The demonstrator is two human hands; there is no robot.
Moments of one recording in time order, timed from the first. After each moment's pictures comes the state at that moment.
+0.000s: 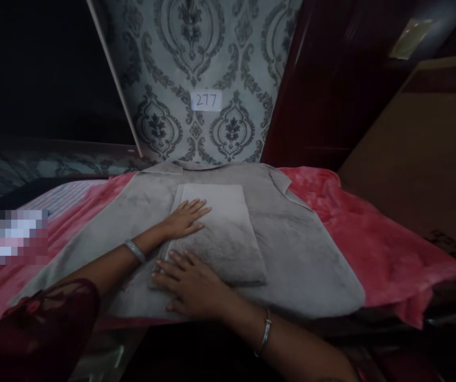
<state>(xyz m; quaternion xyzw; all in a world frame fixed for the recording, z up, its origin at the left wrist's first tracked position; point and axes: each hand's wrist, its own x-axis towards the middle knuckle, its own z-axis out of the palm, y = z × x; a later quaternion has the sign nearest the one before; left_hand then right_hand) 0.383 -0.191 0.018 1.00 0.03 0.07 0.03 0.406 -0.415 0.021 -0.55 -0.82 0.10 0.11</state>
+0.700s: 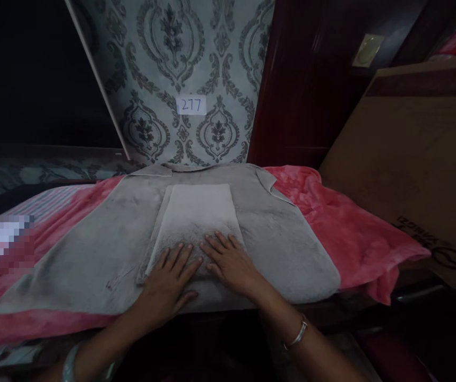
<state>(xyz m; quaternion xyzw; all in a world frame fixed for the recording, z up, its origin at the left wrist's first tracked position) 0.286 -0.350 -0.016 0.97 0.05 0.21 -0.09 0.486 -0.478 0.006 -0.72 -0.69 0.02 0.12</state>
